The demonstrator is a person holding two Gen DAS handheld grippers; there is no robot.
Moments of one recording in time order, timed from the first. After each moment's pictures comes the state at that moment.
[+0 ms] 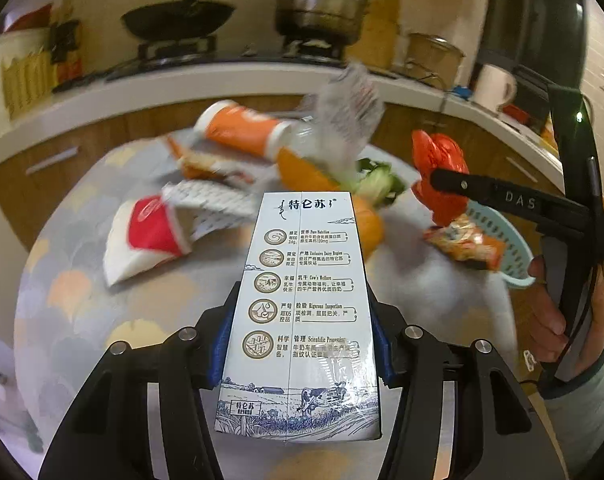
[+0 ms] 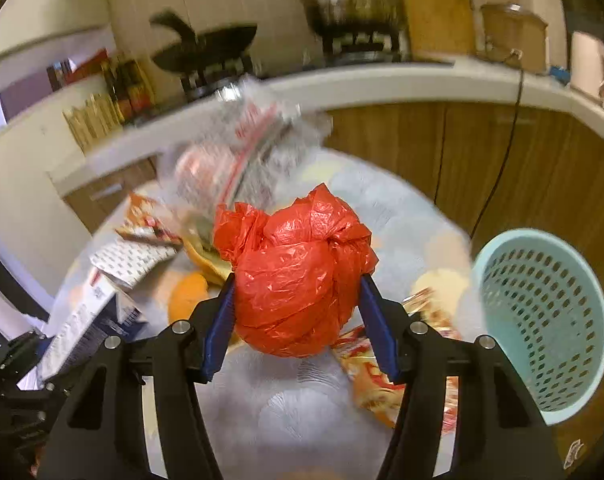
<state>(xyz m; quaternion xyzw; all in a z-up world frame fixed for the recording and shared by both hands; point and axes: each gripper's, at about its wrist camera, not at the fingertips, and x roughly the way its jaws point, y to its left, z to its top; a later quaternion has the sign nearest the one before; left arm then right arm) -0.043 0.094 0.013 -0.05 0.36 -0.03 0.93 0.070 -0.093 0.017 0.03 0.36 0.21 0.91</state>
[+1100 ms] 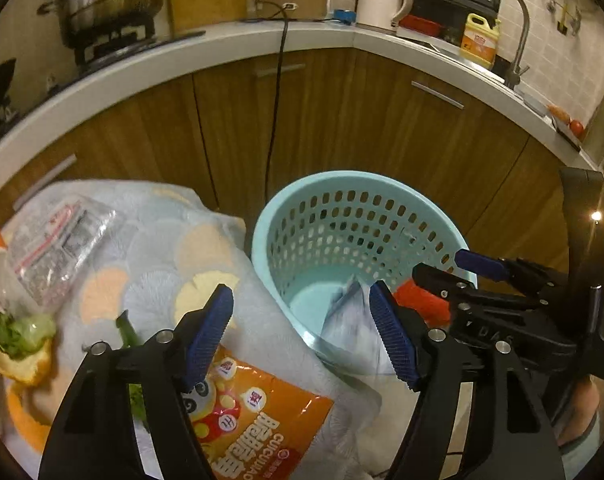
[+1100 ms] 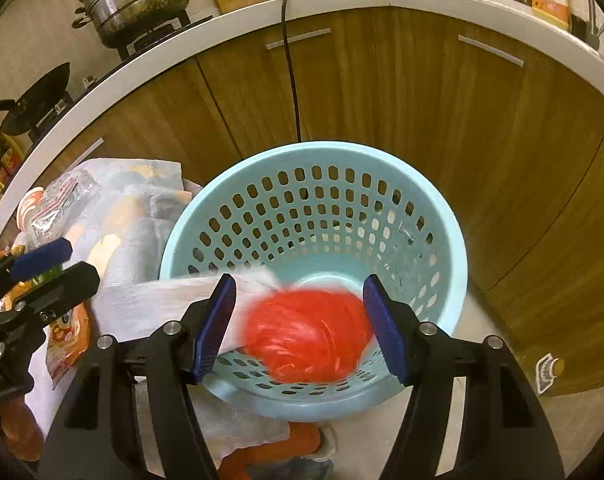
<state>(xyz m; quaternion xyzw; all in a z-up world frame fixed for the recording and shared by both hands) 0.130 -0.155 -0.010 0.05 0.42 -0.19 0.88 0.108 -0.330 -0.061 0.12 0.45 0.02 0.89</state>
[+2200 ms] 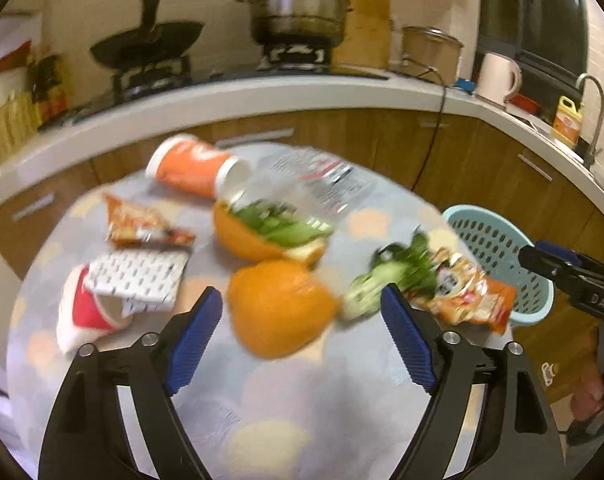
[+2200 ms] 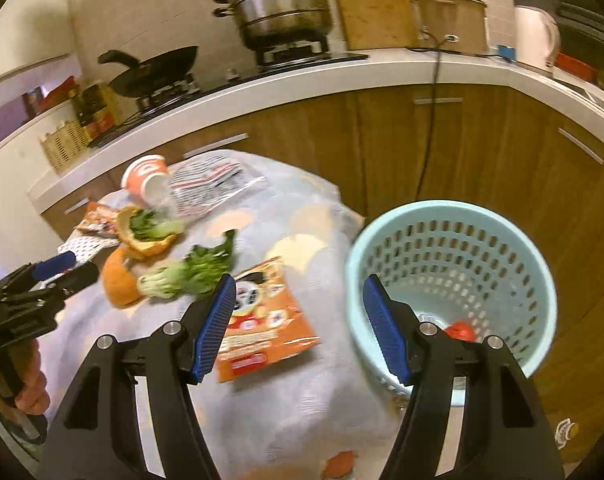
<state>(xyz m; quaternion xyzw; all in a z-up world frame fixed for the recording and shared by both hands) 0.030 0.049 0.007 -0.03 0.36 -0.02 0.93 0.057 -0.201 0.002 0.05 0.37 0.17 0.91</state>
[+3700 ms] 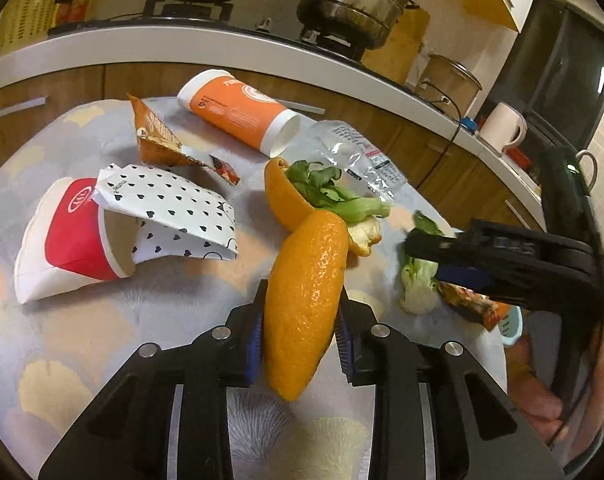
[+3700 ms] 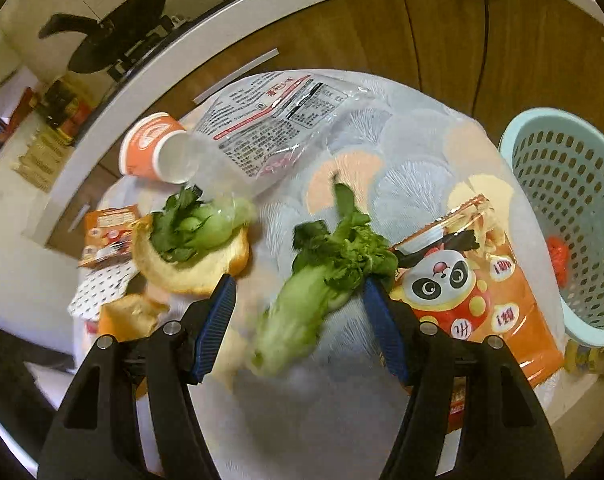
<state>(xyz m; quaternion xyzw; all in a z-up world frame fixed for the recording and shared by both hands) 0.025 0.121 -0.034 -0.17 0.36 -0.05 0.92 0.122 -0.066 -0.034 0.14 0.52 0.14 0.83</state>
